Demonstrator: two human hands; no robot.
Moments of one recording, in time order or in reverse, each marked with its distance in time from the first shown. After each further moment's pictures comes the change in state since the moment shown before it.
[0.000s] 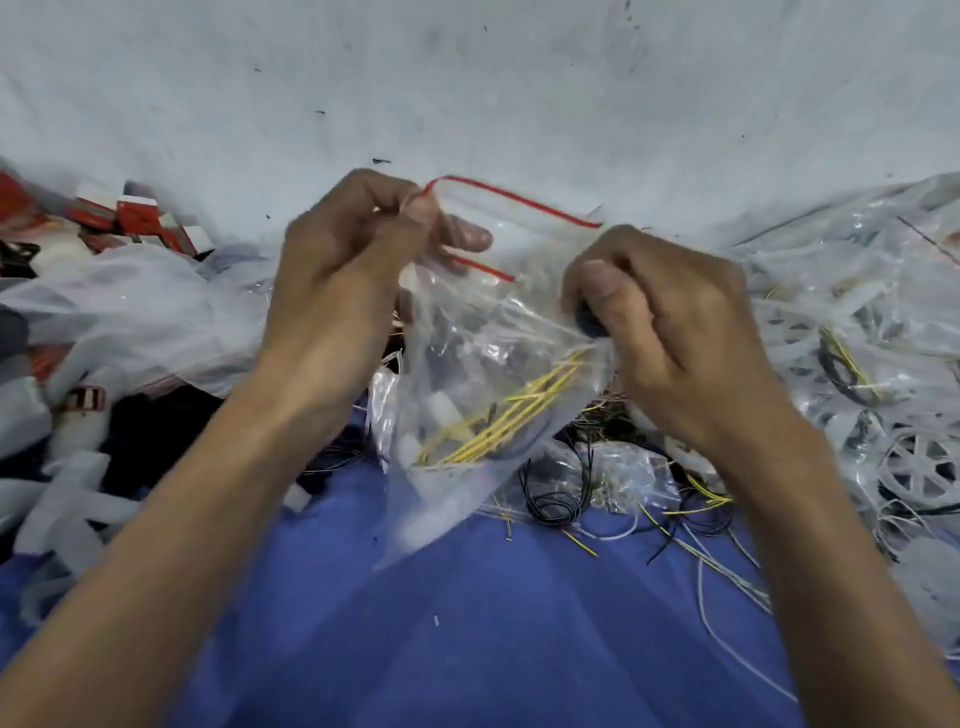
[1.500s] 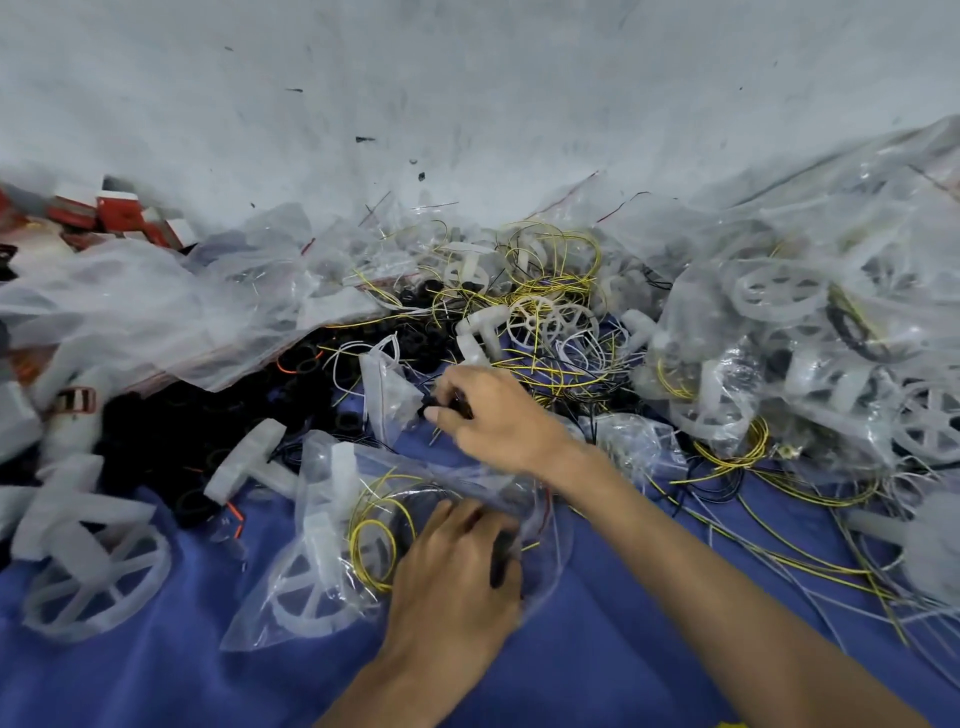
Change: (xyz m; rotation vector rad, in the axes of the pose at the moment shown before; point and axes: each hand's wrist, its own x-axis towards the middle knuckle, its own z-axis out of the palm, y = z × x) left_hand -0.148 -0.111 0.031 0.951 -0.380 -0.178; right_hand -0.042 0.036 0.139 0.183 -0.569 0.407
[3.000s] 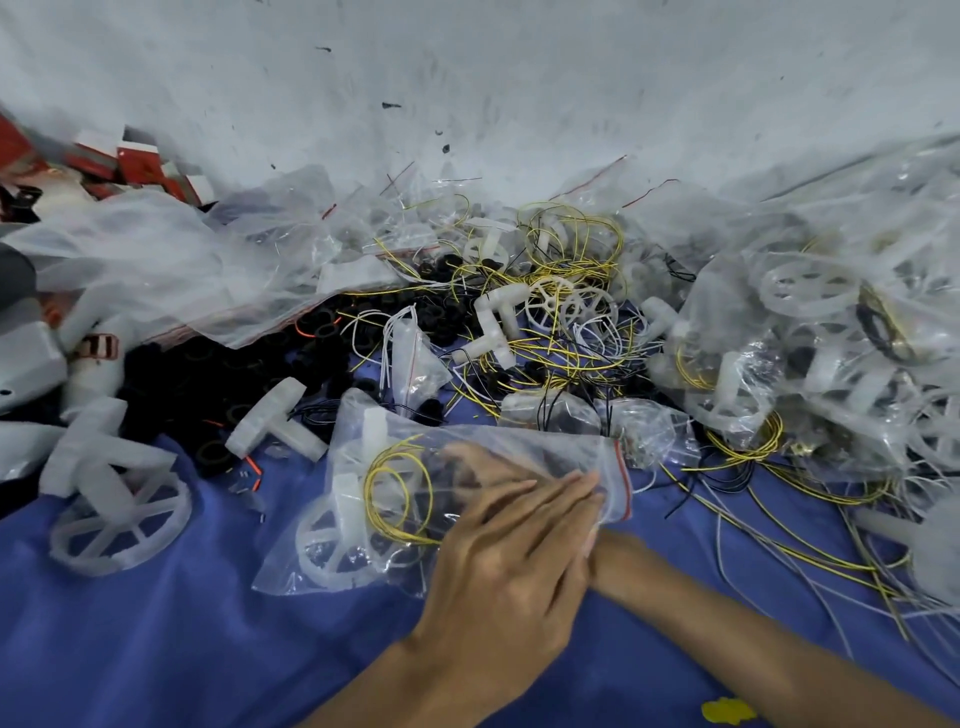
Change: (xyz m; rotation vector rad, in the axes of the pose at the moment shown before) left_hand -0.010 0.022 0.000 -0.079 0.448 0.529; right_hand -0.119 -0.006 -0.018 -0.875 -0.615 0.173
